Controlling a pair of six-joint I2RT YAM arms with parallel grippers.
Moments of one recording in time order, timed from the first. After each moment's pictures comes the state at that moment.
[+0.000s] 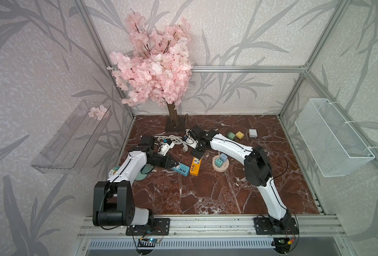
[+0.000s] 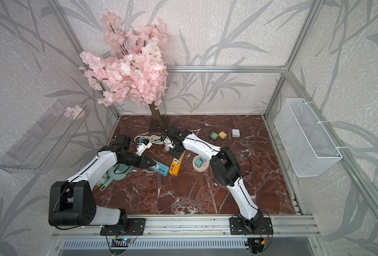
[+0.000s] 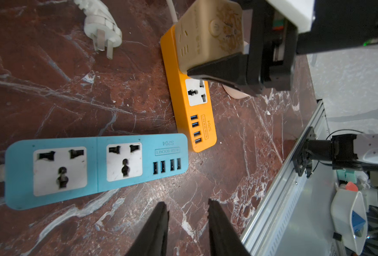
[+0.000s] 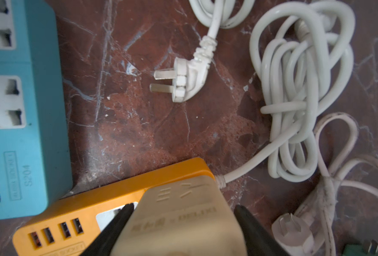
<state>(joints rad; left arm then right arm) 0.01 1.42 0.93 -0.79 0.75 0.27 0.80 2.27 1.98 -0.86 0.08 -0.22</state>
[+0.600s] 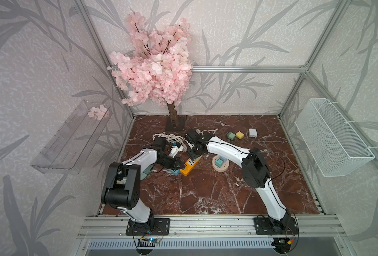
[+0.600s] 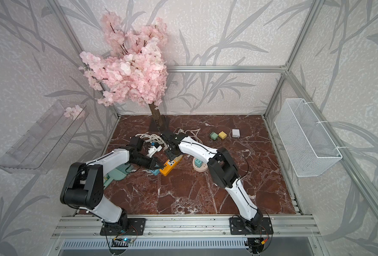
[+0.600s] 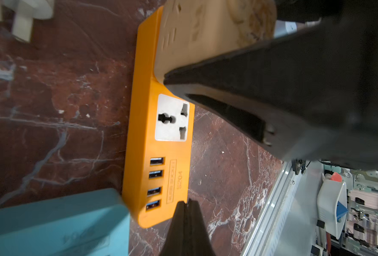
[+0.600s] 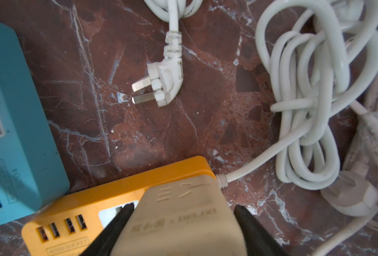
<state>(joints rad) -0.13 1.63 0.91 -0.62 0.78 0.17 0.85 2.29 1.99 -0.86 0.11 0.20</state>
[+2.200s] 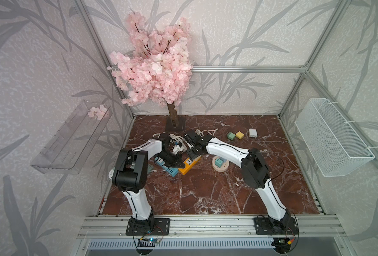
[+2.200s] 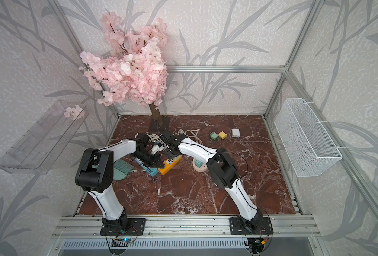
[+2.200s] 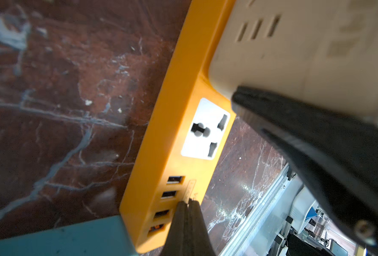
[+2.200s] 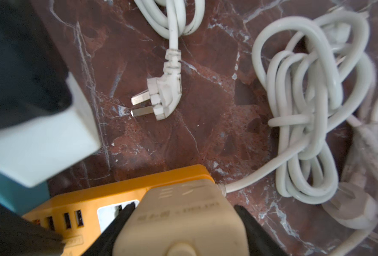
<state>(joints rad) -0.12 1.84 1.13 -0.84 0.67 0.08 0.84 2.29 1.97 -0.80 0.06 0.19</state>
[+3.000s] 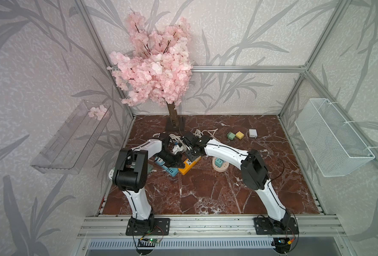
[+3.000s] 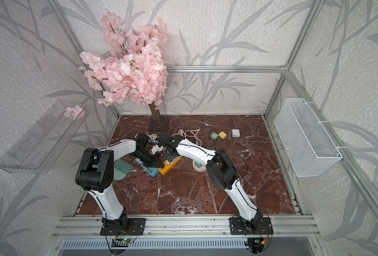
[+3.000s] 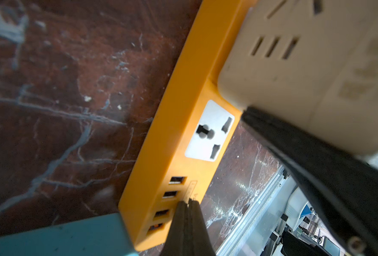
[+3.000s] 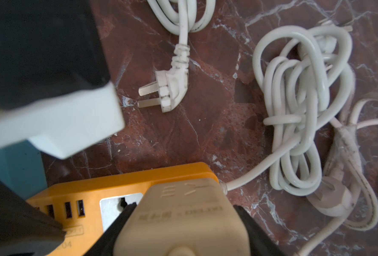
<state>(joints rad) -0.12 1.85 1.13 -0.86 0.68 0.08 0.88 2.28 1.98 -0.84 0.16 0.15</state>
